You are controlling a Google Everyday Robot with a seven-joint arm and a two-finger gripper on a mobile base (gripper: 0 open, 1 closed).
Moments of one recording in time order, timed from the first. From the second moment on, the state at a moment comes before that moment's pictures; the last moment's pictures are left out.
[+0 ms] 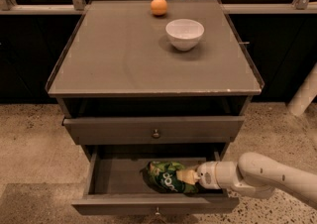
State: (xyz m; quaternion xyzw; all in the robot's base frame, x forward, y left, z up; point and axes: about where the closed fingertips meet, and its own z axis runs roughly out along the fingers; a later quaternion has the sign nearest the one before) arm 0.474 -0.106 0.487 -0.18 0.87 0.38 0.26
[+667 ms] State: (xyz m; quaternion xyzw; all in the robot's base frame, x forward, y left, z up) arm 0.474 -0.106 0.487 -0.18 0.87 0.38 0.26
